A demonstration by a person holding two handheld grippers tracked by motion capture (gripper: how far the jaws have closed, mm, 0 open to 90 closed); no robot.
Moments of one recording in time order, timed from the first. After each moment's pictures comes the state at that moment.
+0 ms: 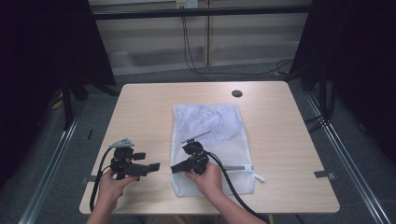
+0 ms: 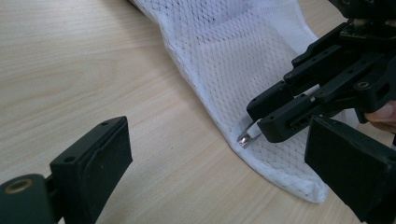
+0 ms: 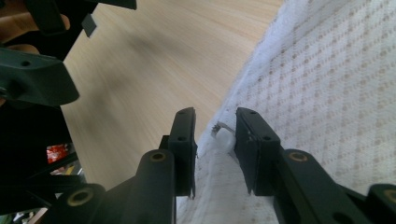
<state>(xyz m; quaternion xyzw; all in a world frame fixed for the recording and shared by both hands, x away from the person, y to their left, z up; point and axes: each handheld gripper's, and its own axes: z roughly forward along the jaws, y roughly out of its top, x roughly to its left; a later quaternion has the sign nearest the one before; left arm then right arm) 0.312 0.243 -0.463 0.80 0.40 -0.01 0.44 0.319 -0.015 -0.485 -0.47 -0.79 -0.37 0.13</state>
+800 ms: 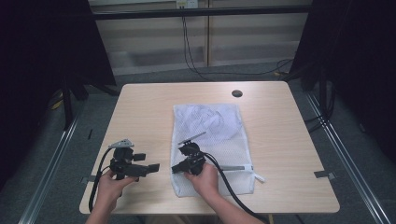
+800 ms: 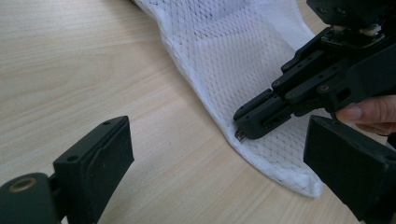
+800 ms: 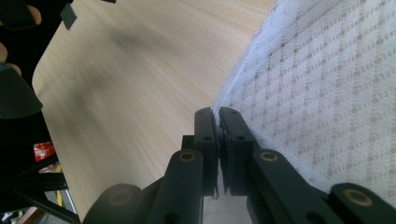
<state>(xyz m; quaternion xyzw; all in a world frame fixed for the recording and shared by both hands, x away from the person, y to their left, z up) 0.311 0.245 -0.463 0.80 0.40 -0.02 0.45 0.323 -0.005 -0.493 -0.48 -0.80 -0.35 0.12</state>
